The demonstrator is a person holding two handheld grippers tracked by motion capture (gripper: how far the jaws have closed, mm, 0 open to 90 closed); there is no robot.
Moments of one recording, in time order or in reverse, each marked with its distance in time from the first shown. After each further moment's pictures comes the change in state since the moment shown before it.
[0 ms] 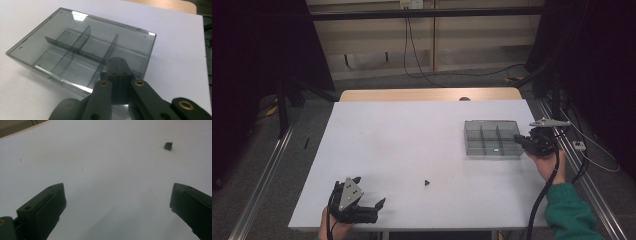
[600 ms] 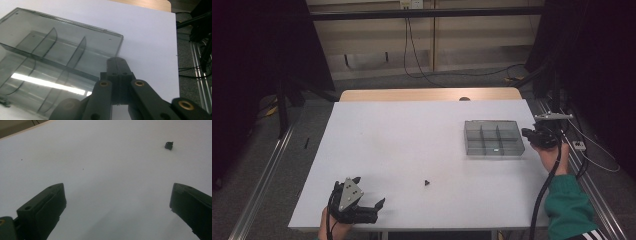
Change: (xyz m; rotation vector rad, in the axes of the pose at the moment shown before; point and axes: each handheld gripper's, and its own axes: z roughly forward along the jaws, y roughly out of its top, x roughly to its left) left arm 0.000 -0.001 0.000 0.000 0.005 0.001; right arm -0.031 0.006 0.017 0.023 -0.106 0.026
